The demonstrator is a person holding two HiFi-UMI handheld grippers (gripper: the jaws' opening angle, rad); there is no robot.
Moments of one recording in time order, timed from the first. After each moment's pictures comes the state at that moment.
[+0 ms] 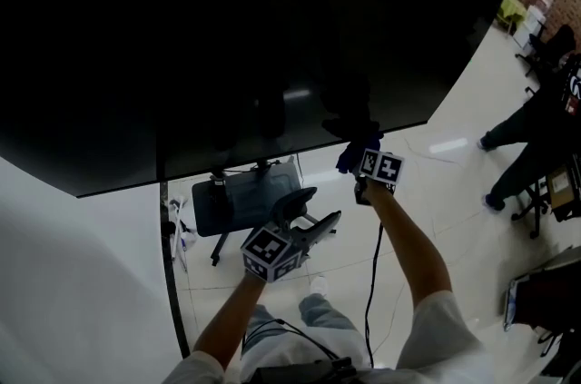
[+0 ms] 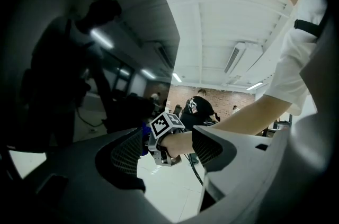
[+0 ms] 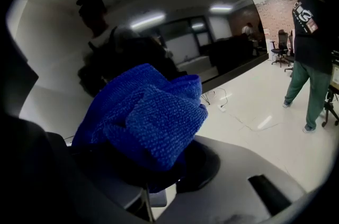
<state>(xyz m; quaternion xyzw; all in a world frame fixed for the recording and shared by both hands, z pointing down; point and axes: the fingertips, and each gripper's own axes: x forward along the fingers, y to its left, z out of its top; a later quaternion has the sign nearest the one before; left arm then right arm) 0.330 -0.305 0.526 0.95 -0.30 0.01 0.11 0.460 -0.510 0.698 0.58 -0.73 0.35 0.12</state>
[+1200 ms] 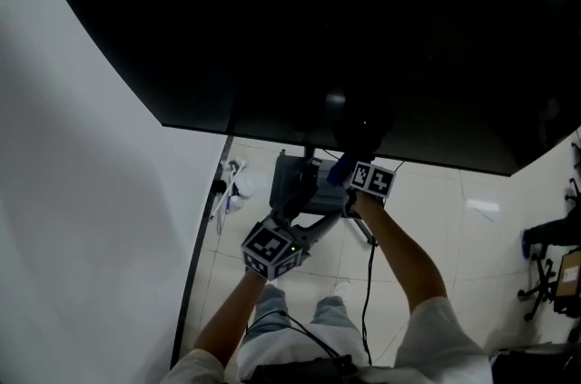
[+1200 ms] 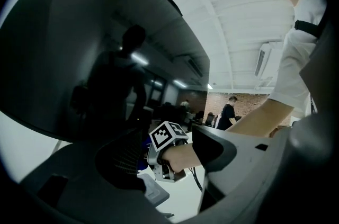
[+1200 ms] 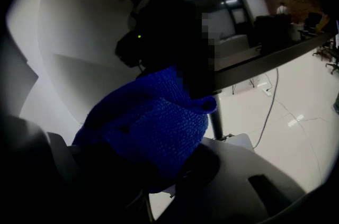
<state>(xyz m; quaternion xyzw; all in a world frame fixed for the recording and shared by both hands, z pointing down) 0.048 -0.241 0.533 0.88 -0.47 -0.02 0.11 0.079 -0.438 0.732 0.43 -0.81 0.37 0.19</state>
